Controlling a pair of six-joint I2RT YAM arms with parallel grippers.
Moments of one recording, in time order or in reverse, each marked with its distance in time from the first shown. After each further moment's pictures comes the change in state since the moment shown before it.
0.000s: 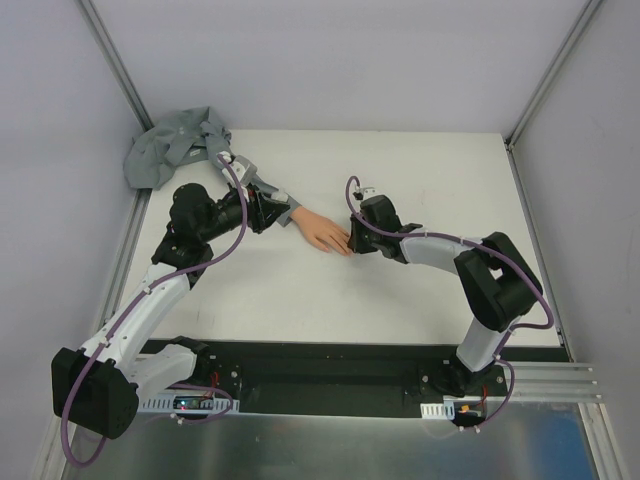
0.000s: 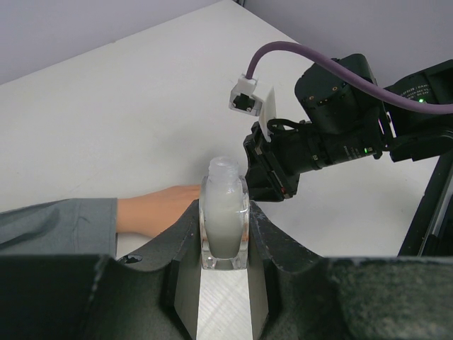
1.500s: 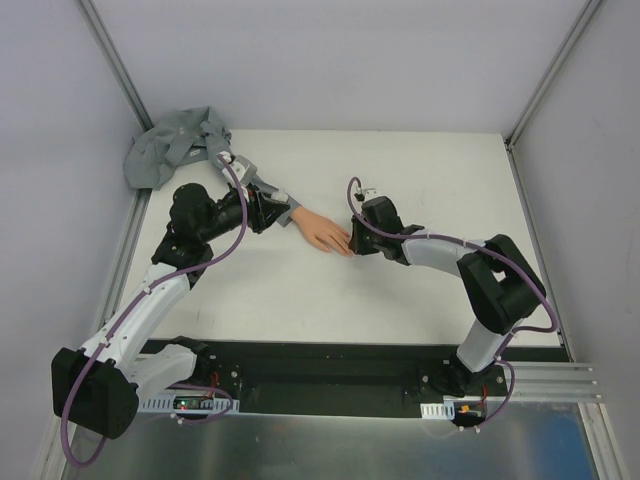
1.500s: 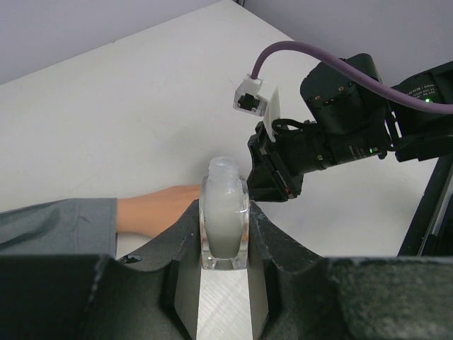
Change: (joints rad) left arm 0.000 0.000 0.000 0.000 0.001 0.000; right arm 0.000 -0.023 -0.019 -0.005 0.000 0.000
